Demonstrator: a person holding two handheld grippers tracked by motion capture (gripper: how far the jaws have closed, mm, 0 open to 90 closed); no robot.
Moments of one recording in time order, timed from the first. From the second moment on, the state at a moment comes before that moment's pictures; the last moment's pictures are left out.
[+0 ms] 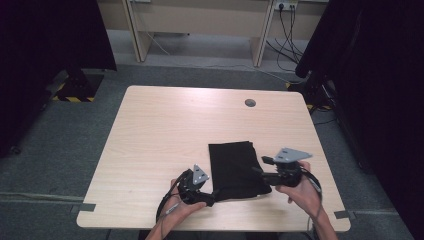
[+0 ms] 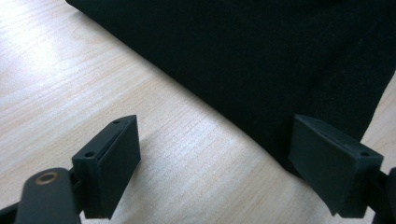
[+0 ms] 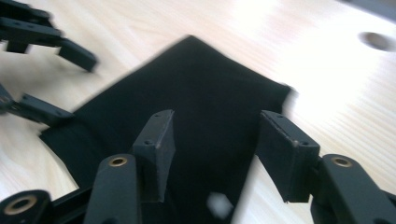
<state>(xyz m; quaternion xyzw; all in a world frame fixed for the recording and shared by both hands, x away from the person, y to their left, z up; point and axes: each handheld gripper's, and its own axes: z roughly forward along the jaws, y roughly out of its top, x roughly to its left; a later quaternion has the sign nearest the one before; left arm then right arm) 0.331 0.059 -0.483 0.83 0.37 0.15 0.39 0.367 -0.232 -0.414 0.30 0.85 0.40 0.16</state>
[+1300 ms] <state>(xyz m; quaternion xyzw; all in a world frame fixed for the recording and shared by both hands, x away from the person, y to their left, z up) 0.327 0.121 -0.484 0.82 0.40 0.16 0.37 0.373 -0.219 -0.469 0.32 0.87 0.35 0.13</state>
